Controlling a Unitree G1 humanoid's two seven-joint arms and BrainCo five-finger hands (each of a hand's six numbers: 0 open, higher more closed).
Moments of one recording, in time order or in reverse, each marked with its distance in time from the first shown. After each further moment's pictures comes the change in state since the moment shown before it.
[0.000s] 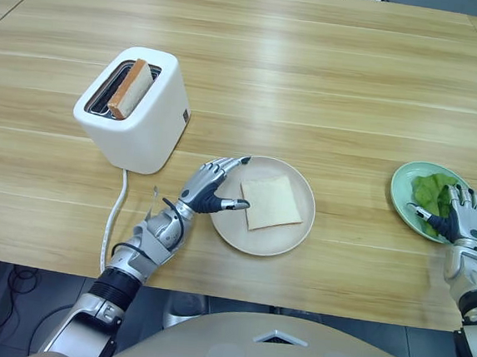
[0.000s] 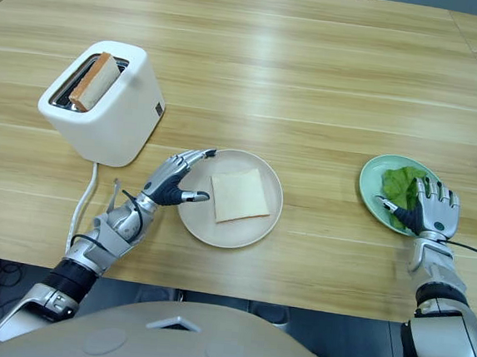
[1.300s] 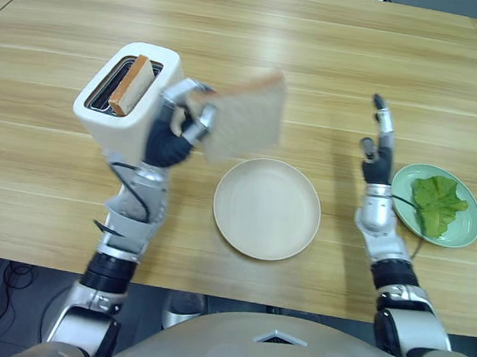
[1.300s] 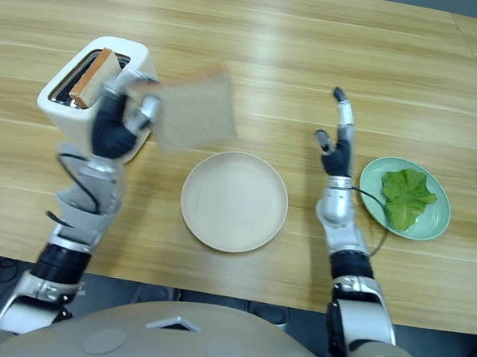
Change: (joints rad) left arm -0.014 -0.057 0.033 -0.253 -0.579 -0.067 -0.179; right arm 0.029 0.373 -0.261 -0.613 0.324 -0.605 0.178
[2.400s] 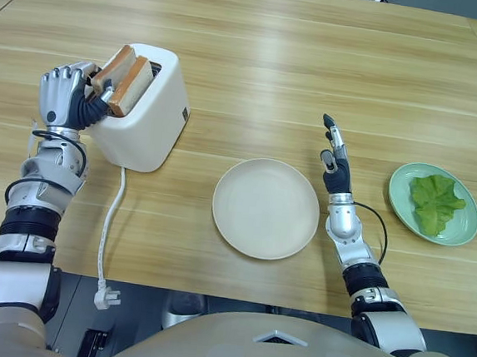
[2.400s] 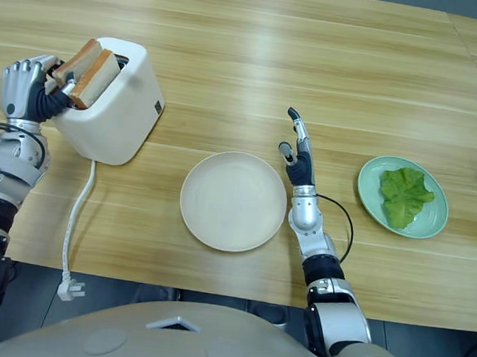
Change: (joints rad) left arm -0.342 0.420 0.274 0.644 0.566 0.230 0.572; right arm -0.048 0.236 0.125 0.200 0.119 -0.051 0.164
